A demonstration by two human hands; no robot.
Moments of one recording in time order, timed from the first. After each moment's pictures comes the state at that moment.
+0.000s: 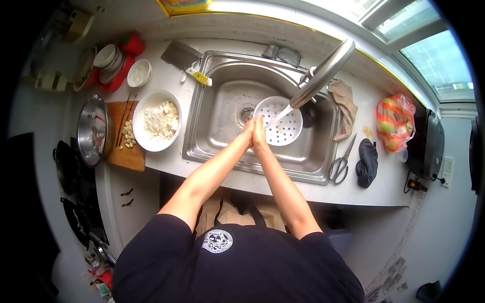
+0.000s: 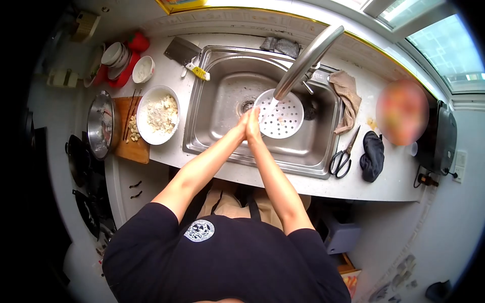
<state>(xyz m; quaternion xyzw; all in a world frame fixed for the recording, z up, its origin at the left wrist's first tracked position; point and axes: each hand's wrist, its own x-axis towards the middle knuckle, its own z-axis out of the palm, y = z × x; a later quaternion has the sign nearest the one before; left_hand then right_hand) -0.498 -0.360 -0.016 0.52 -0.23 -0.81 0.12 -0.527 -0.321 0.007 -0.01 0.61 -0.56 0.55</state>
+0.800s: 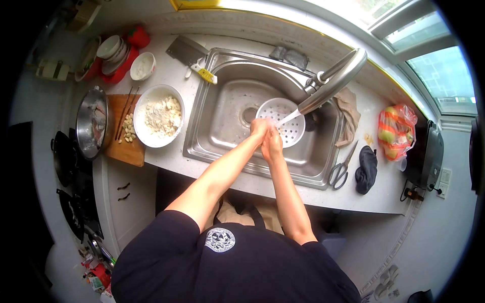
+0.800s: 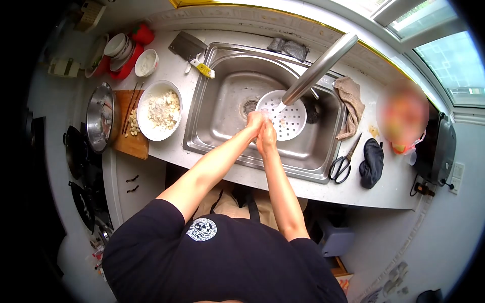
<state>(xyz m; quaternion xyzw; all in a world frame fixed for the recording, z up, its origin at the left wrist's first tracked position) -0.523 -0.356 -0.065 0.59 -0.46 -0.64 0.18 -0.544 -0.290 0.027 0.00 0.40 -0.72 0.57</state>
